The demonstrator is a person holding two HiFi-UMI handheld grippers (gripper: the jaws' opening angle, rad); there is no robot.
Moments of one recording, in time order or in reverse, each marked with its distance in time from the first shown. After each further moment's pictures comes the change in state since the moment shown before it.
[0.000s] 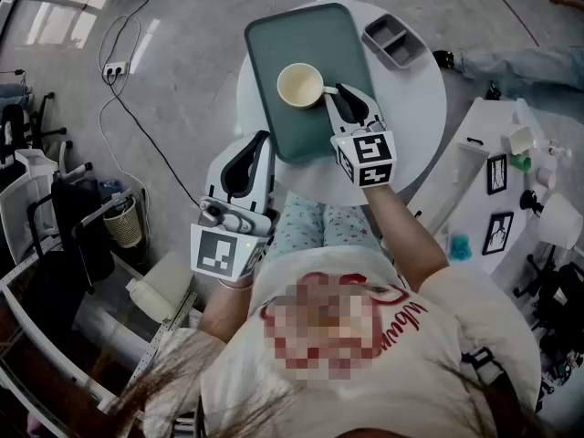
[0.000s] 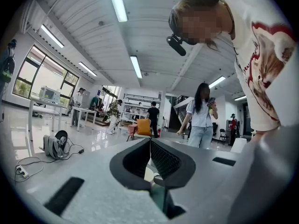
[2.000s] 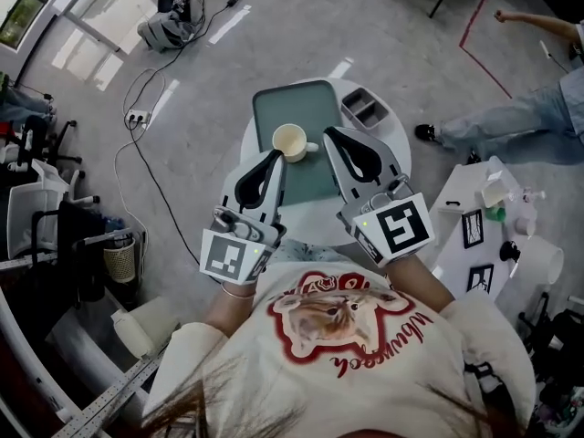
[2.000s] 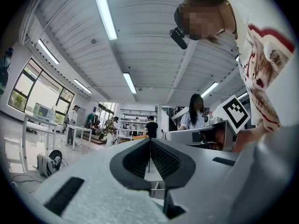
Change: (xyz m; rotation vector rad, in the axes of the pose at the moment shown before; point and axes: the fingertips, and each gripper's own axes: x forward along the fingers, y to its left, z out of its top) left arm 0.026 -0.054 0.090 0.099 -0.183 -0.011; right arm -0.161 0.049 0.229 -0.179 -0.377 0.216
